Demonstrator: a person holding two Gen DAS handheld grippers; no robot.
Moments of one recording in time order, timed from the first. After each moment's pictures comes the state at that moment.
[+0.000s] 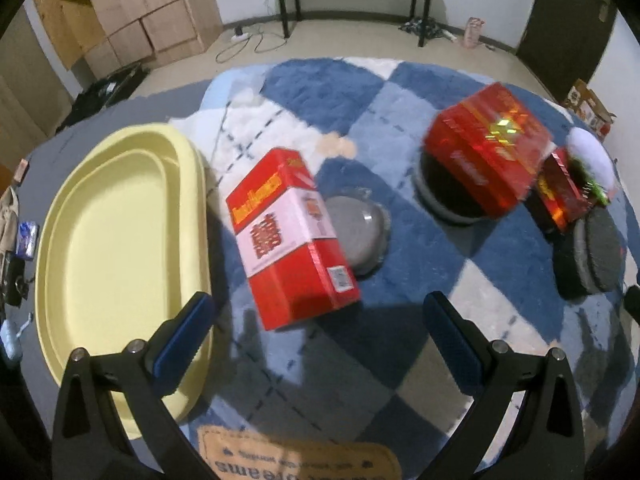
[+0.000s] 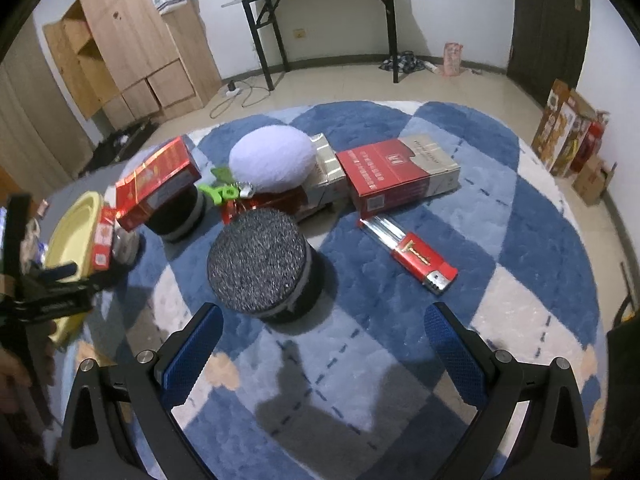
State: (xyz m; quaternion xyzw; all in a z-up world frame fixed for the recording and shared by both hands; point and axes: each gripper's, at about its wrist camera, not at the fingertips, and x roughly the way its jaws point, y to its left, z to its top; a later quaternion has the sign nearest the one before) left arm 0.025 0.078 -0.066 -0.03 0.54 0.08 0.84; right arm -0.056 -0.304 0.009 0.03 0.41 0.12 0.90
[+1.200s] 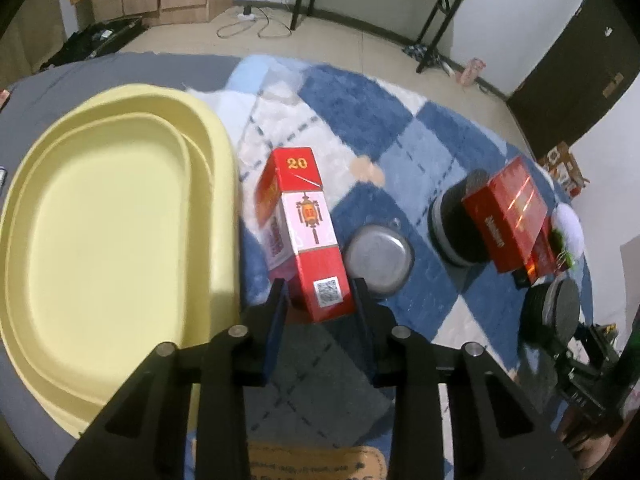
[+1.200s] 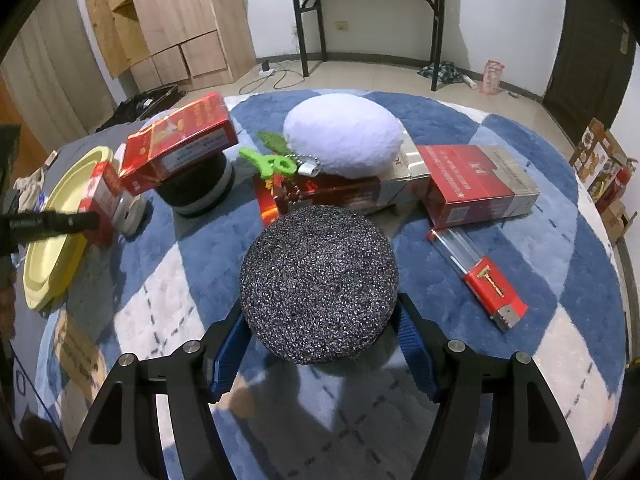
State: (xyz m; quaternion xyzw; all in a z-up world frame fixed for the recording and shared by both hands) left arm 0.015 0.133 -0.051 -0.16 0.52 0.04 0.84; right arm -0.033 -0.257 -0.019 -0.05 0.41 0.16 0.90
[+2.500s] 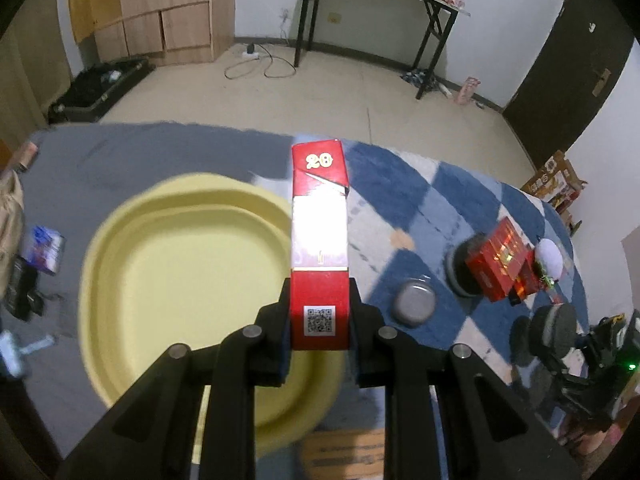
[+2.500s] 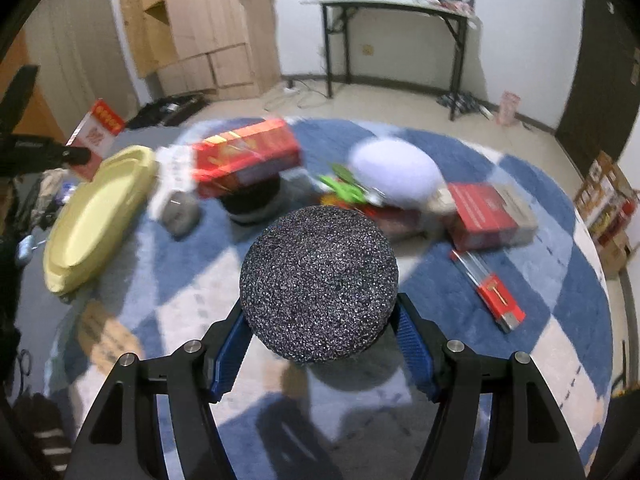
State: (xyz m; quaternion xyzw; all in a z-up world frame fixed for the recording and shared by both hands) left arm 0.002 0.205 0.031 -0.11 0.48 0.05 0.87; right arm -0.080 -0.238 0.015 -0.07 0.36 0.20 0.91
